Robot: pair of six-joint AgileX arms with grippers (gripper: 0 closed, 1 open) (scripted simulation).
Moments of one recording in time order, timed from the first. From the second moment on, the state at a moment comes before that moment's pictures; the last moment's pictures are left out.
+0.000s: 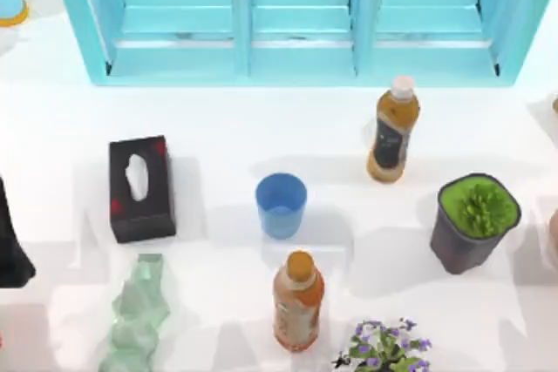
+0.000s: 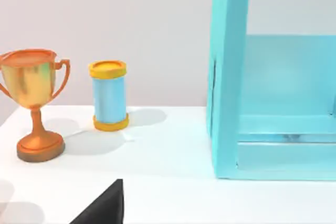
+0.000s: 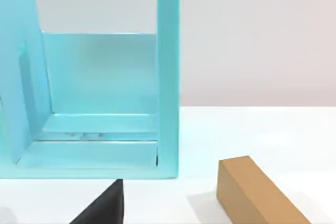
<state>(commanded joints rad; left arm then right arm) 0.00 0.00 0.00 0.00 0.00 0.00 0.00 0.00 0.00 0.00 0.00 0.00</state>
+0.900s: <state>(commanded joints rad) -0.11 0.90 0.77 -0.56 -0.08 -0.38 0.00 0.00 0.00 0.00 0.00 0.00</state>
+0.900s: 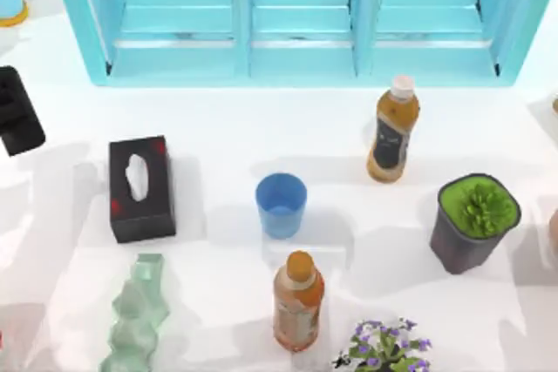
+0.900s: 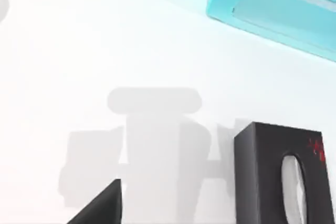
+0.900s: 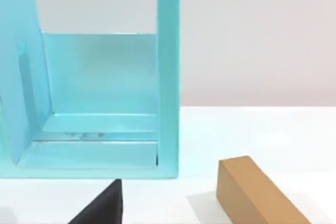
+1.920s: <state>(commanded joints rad) -0.67 2.24 2.08 -1.43 -0.02 -0.71 0.00 0.00 0.00 0.00 0.00 0.00</state>
